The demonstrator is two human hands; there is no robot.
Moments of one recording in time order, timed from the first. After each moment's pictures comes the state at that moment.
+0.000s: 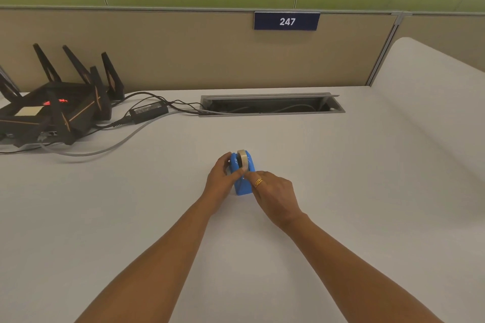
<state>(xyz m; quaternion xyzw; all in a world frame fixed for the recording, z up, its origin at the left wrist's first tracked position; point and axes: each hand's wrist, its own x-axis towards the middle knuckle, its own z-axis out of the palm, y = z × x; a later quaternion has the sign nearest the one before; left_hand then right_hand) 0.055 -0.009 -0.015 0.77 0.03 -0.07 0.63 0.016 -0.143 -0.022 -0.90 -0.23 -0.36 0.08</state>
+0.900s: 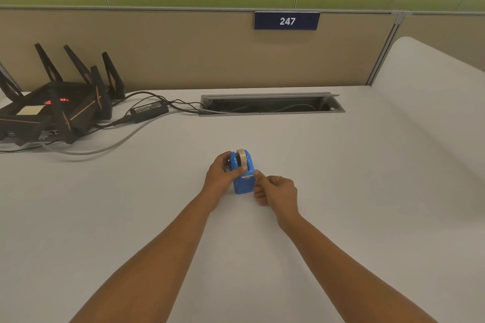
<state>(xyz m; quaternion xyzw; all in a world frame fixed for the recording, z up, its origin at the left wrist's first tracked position) 0.063 -0.009 -0.021 0.76 0.04 -0.06 0.65 0.004 -0.136 -0.006 -0.72 0.19 -0.02 0.67</state>
